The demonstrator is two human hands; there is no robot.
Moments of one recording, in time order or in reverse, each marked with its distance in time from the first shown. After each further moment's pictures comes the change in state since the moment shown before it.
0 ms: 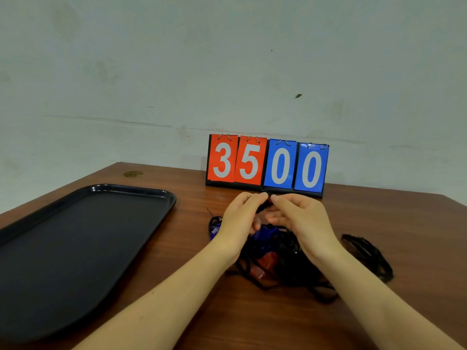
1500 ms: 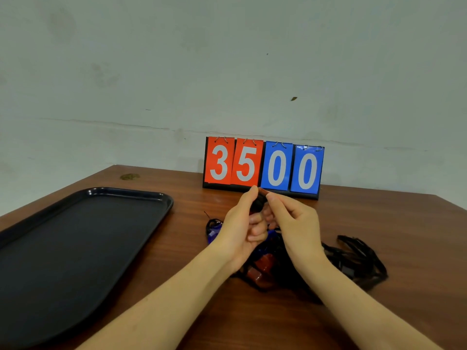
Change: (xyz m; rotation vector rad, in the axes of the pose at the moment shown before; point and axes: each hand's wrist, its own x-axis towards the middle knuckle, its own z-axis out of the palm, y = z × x) left_hand -0.007 0.000 0.002 -0.421 -0.166 -0.153; right_hand -0.009 0.012 0.012 -0.051 0.101 -0.298
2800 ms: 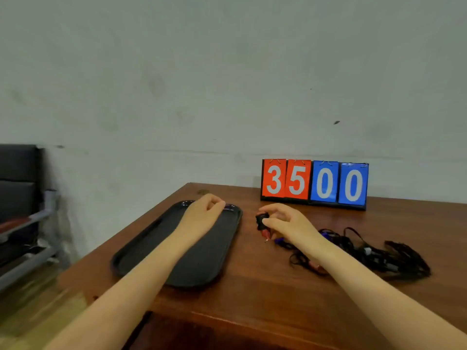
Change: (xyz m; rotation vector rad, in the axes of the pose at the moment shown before) left_hand -0.125 0.137 -0.116 1.312 0.507 0.275; right_hand -0.029 -0.080 0.072 -0.252 -0.555 0.182
